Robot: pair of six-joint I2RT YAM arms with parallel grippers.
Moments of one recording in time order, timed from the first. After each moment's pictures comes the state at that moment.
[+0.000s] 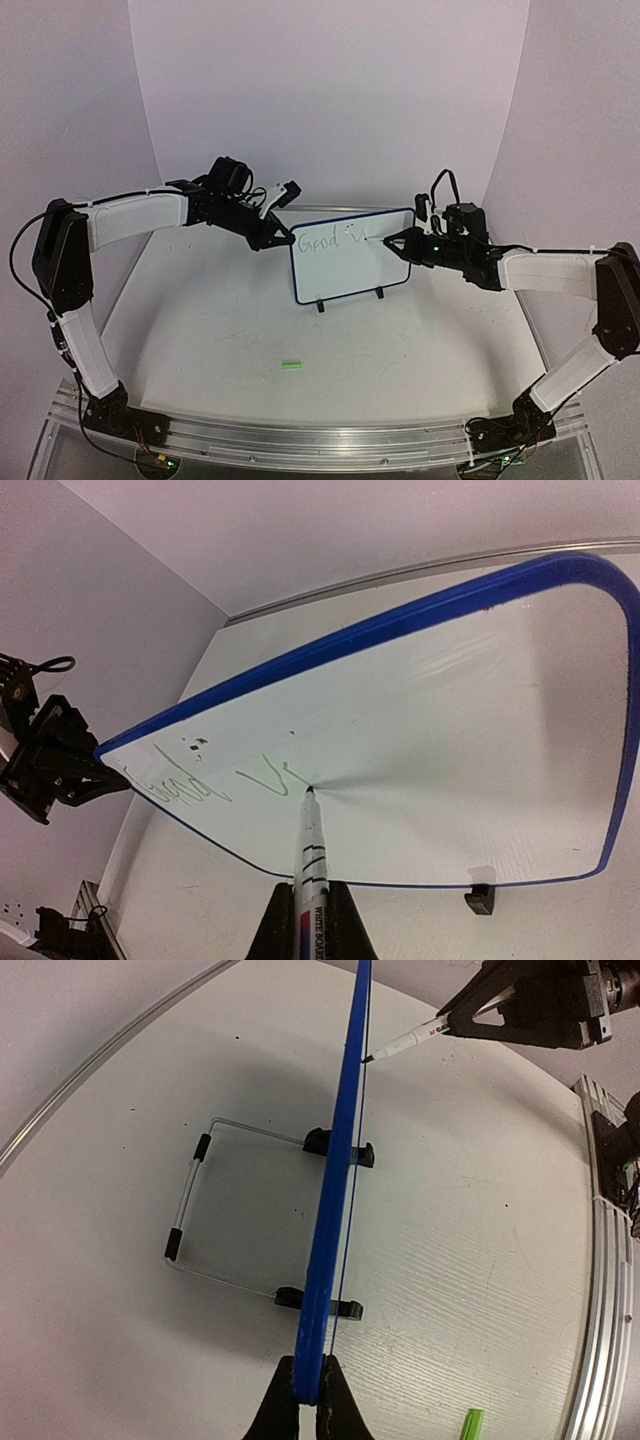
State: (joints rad) left arm -0.58 1.80 1.48 -0.41 0.54 0.28; right arm 0.49 1.51 0.87 0.26 -0.29 0.58
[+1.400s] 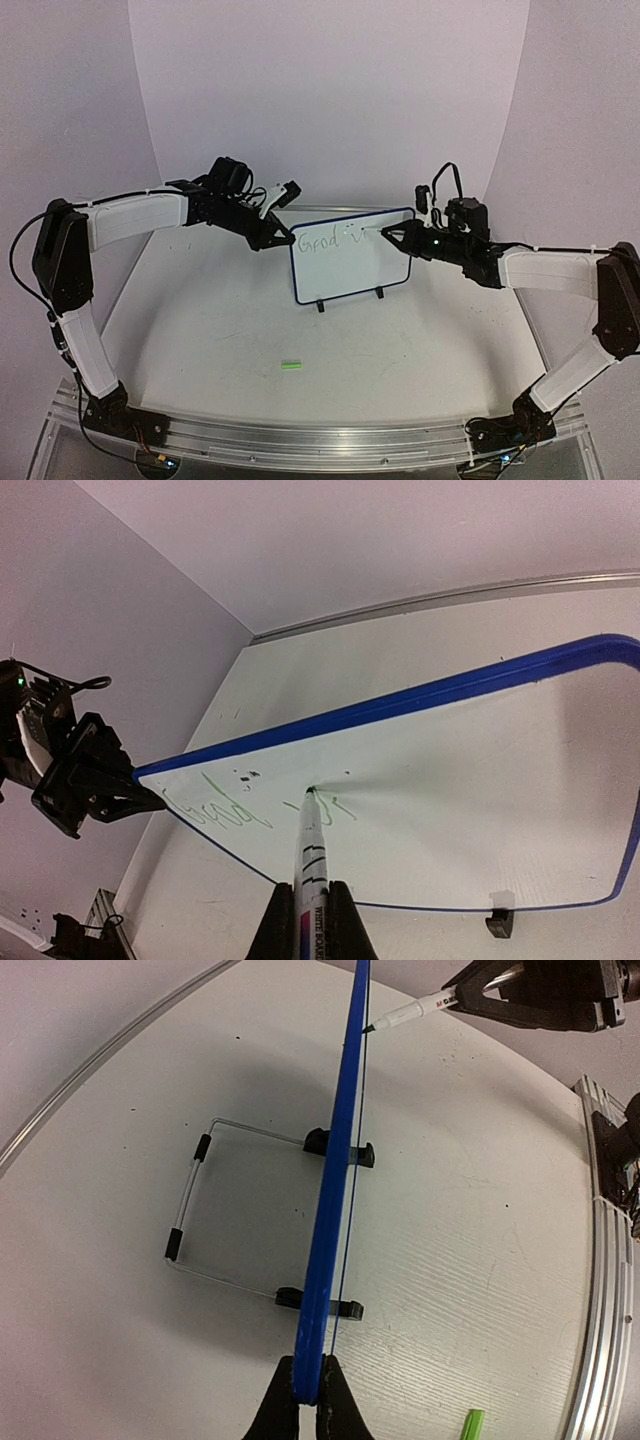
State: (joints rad) left arm -0.58 1.80 1.48 -0.41 0.54 0.28; right arm 0.49 1.51 0.89 0.32 -0.31 0.60
